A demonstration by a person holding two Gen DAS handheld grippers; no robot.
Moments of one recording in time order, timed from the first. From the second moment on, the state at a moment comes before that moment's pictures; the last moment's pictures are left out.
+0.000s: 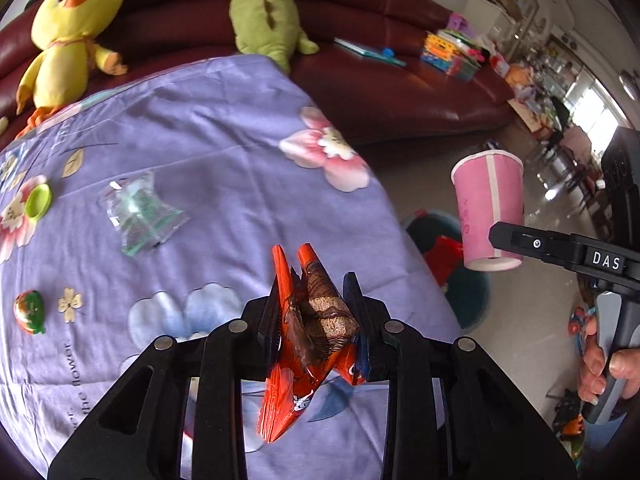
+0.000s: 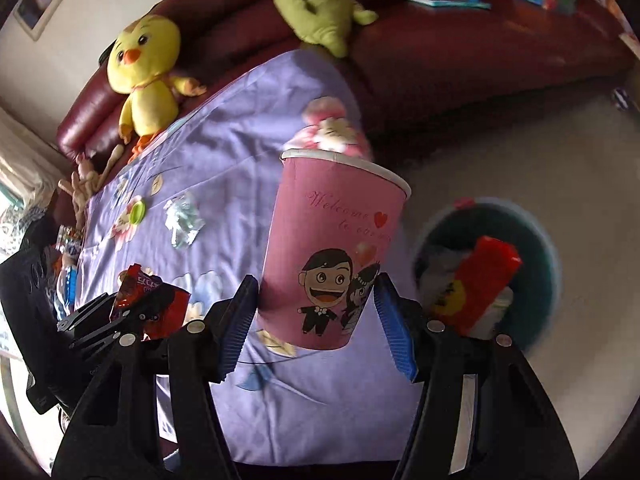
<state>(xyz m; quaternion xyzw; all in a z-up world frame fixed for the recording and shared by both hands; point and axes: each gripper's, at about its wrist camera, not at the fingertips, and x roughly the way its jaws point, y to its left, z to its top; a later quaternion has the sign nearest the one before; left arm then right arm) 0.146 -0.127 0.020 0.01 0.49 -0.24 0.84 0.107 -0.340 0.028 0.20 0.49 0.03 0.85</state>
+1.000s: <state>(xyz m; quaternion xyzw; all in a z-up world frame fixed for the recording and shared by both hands) 0.139 -0.381 -0.063 0.18 0.53 -0.30 0.77 0.030 -0.532 -0.079 0.32 0.51 -0.05 0.80</state>
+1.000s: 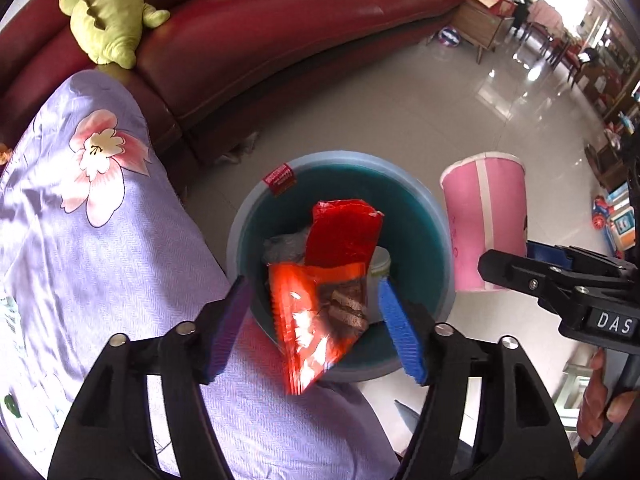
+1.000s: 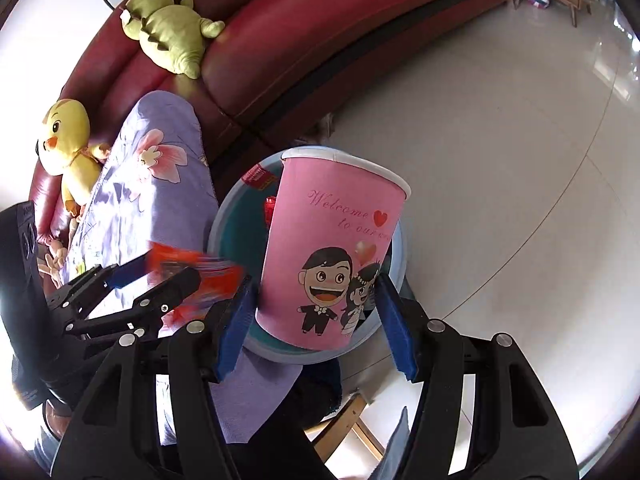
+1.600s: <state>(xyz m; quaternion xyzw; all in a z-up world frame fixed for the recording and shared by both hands) 0.141 -0.350 -0.052 0.16 0.53 -0.29 0.78 0.050 -0.521 -0.105 0.32 0.55 -0.05 0.77</state>
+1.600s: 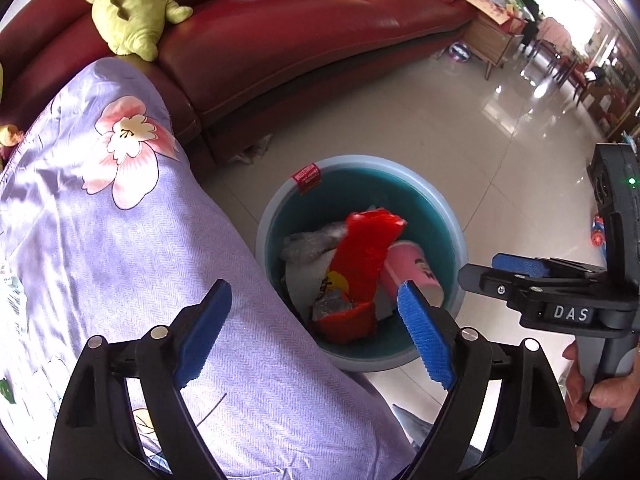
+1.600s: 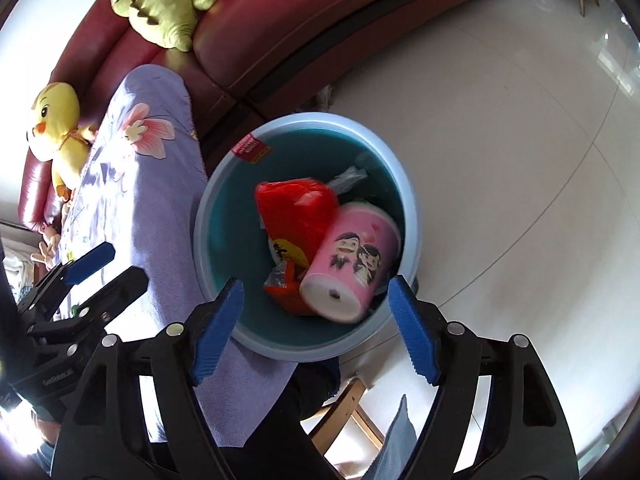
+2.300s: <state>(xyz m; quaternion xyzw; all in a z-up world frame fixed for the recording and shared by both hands) 0.118 -0.290 -0.029 0.12 0.52 -0.28 0.80 0.040 -0.494 -0.079 0.30 0.56 -0.07 0.77</state>
